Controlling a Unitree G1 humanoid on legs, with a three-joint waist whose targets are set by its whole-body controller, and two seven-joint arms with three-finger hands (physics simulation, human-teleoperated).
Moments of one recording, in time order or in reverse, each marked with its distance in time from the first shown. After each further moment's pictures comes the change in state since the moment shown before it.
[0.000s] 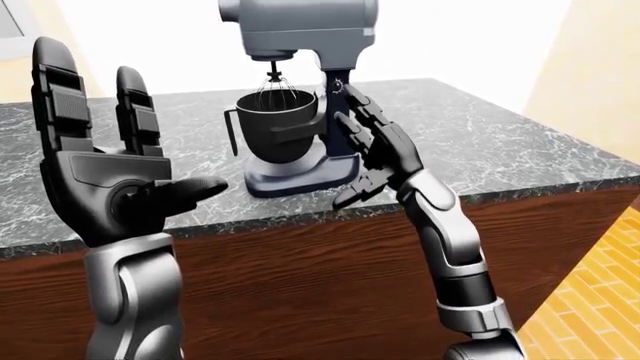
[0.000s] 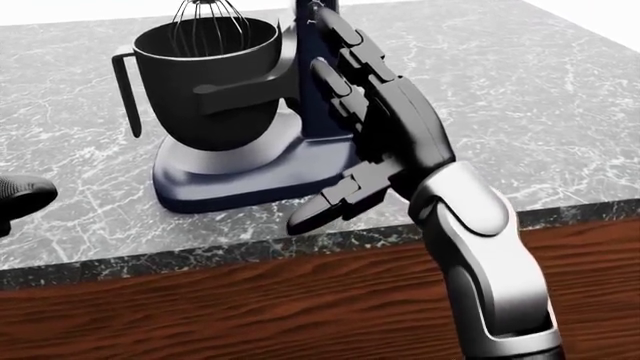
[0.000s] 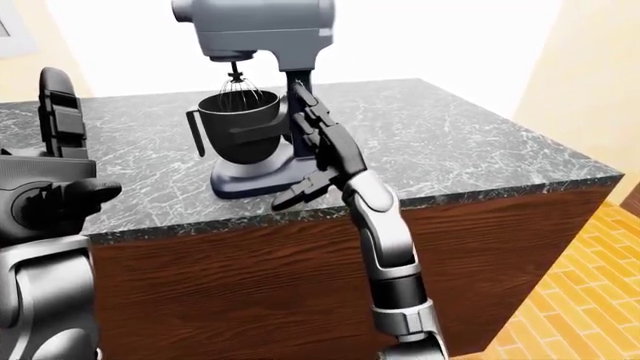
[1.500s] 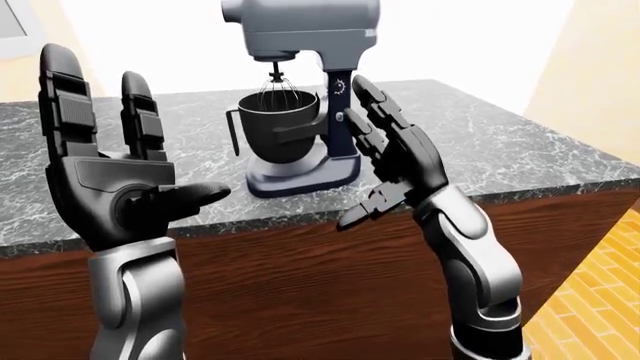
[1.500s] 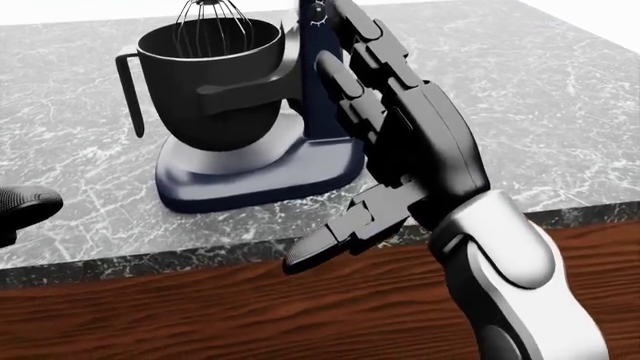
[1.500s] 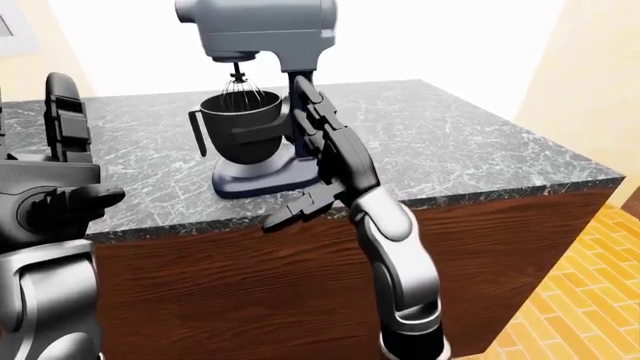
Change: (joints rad) left arm 0.022 -0.013 -0.009 -0.007 0.002 -0.006 -0.011; right arm 0.150 0.021 0.023 -0.495 0.020 0.288 -0.081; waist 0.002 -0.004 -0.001
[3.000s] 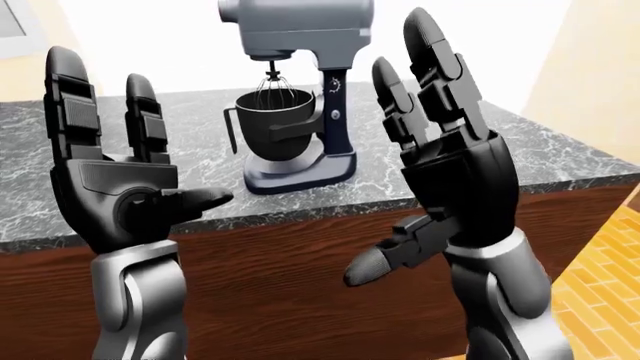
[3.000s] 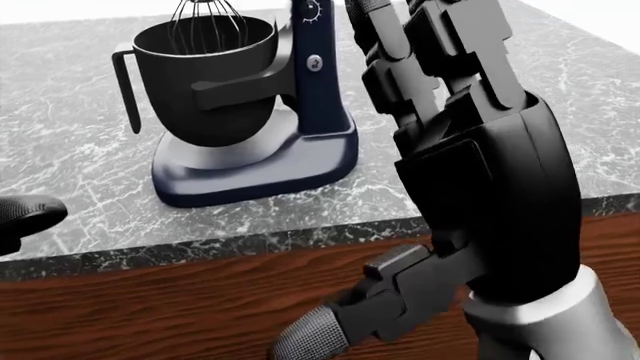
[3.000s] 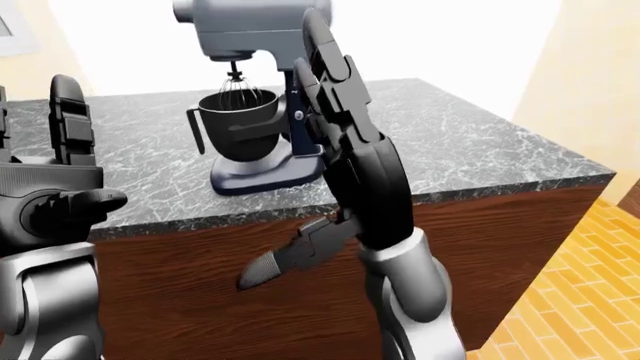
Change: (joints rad) left arm 0.013 -0.009 -0.006 -0.005 -0.001 -0.002 -0.017; right arm 0.162 0.061 0.086 -0.439 -0.074 -0.116 -0.071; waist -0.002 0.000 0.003
